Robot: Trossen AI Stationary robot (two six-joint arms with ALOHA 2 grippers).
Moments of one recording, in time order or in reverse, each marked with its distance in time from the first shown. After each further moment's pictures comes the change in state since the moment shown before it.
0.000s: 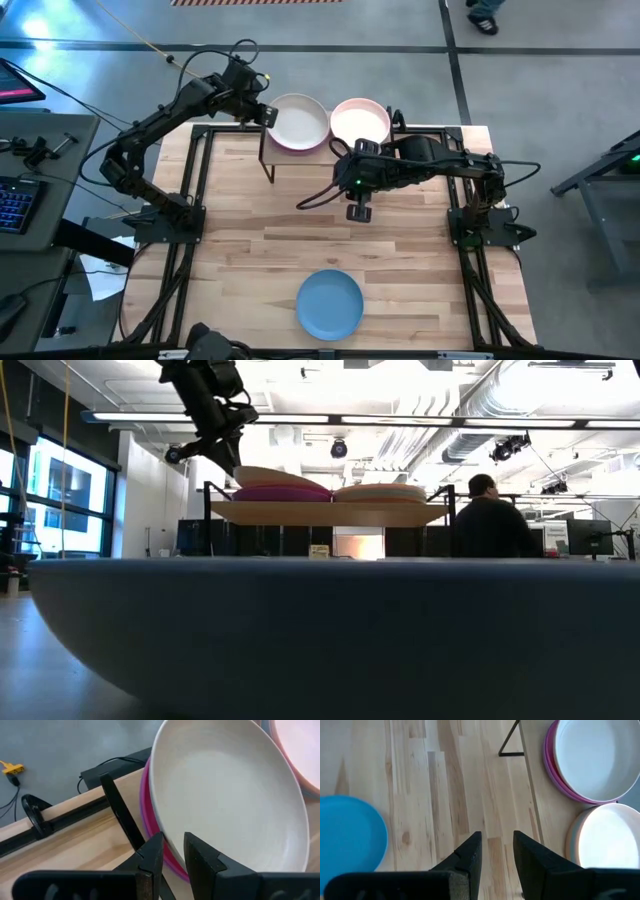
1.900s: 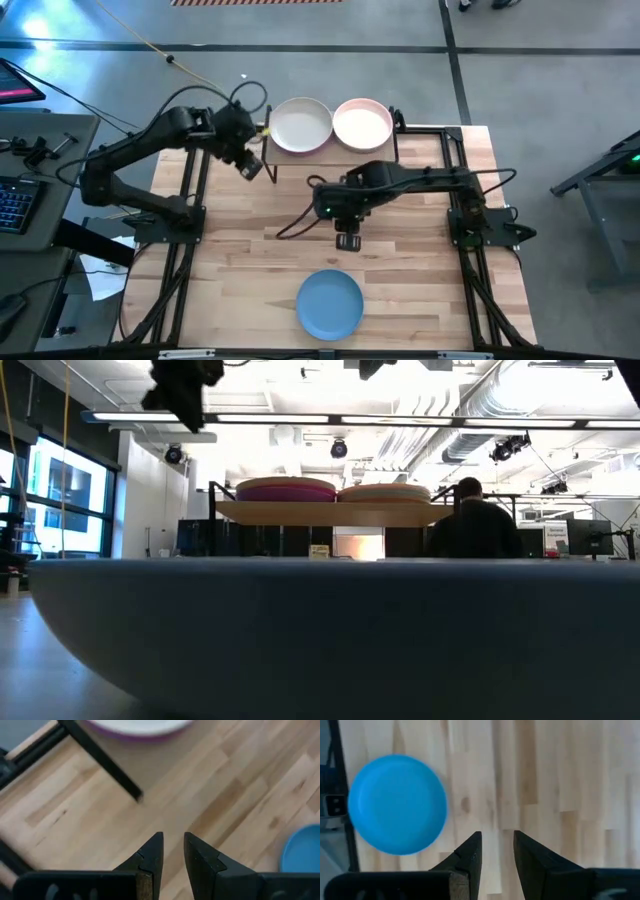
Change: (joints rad) left arm -0.399 -0.225 -0.005 -0.384 -0.096 -0.085; right arm 0.039 0.160 0.000 -0.060 -0.281 0.113
